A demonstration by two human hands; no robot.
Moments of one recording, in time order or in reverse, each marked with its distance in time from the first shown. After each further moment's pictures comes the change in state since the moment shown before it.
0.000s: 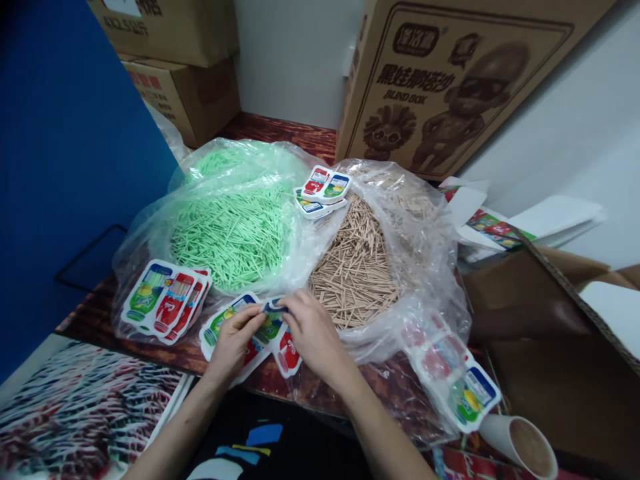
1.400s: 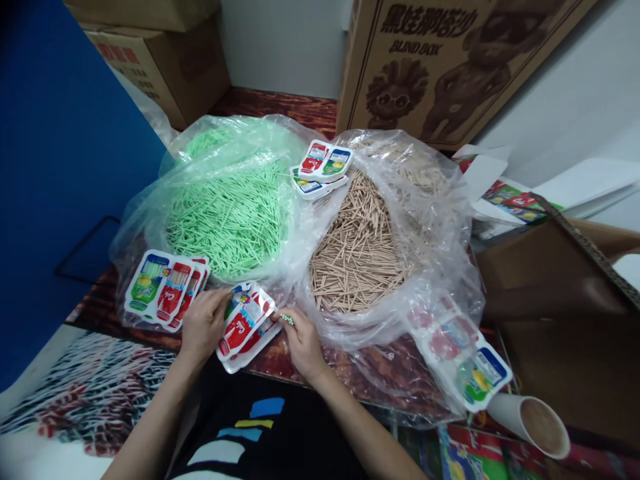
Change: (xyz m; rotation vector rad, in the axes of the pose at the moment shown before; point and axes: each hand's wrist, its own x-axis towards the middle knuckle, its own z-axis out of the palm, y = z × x) left_hand 0.011 -0.003 -0.064 1.162 0.122 0.537; right_hand -0.040 0.057 0.083 0.493 0.199 0.096
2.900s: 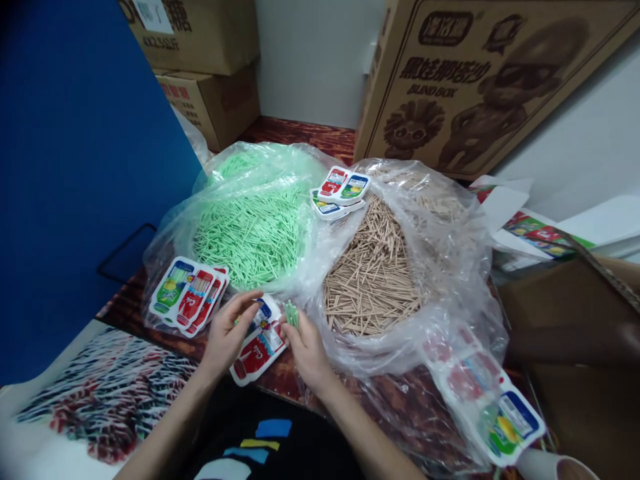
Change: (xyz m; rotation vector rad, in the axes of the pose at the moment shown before) left_hand 0.015 0.049 -0.017 -0.645 -0.028 -0.312; right_hand 0.020 -0.034 0.007 0.258 -0.116 0.230
